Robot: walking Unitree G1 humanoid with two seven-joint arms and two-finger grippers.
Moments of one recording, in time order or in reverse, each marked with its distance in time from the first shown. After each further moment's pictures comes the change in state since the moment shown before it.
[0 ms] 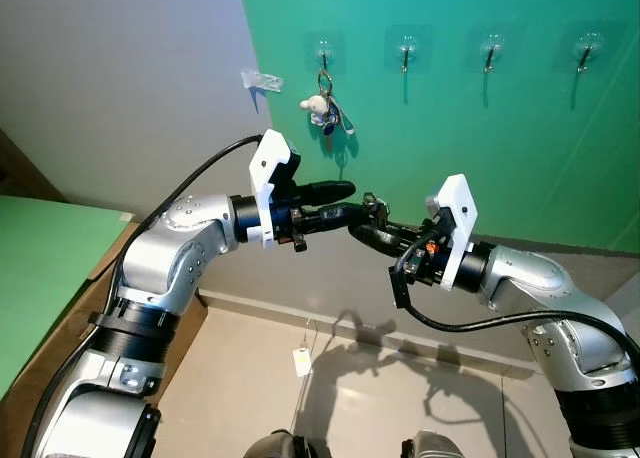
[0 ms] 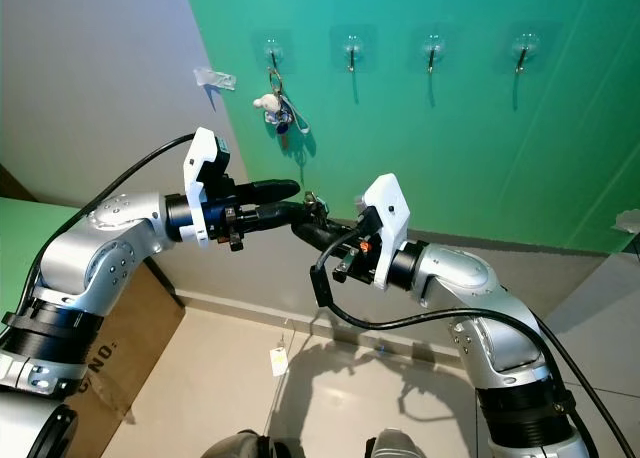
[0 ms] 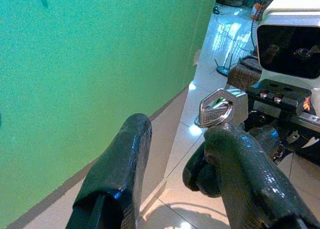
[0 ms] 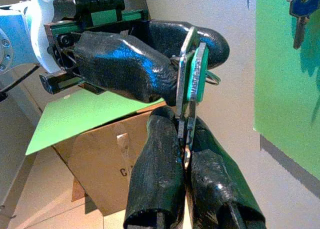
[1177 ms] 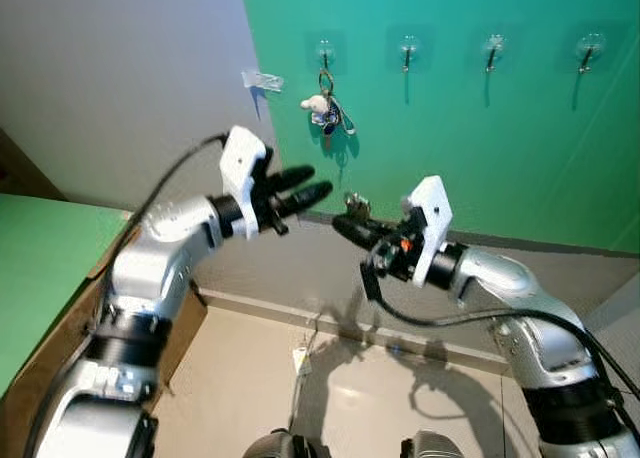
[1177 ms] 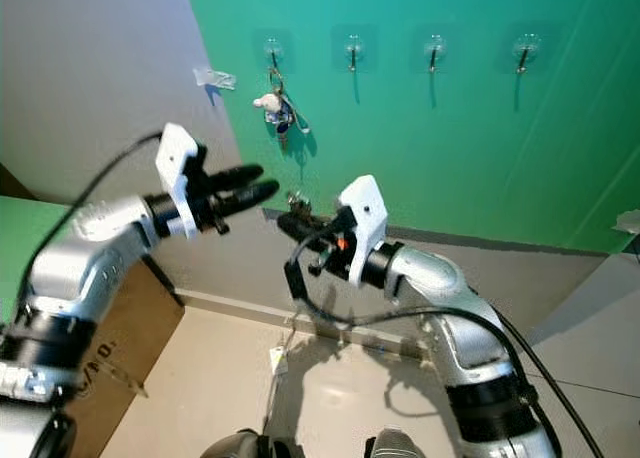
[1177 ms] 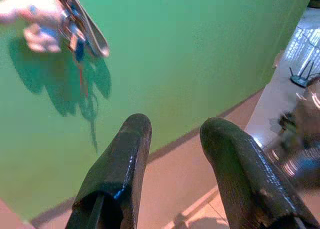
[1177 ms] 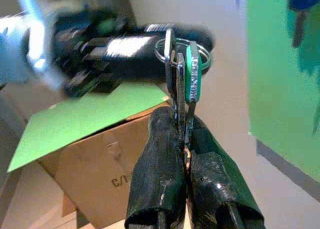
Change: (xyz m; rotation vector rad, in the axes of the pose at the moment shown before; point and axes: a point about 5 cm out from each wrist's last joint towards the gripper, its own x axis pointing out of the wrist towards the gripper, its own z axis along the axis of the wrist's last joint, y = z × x) left arm -0.018 0.016 -0.017 0.015 -0.003 0.288; right arm 0.022 -0.003 -0.003 0.007 -0.046 -0.098
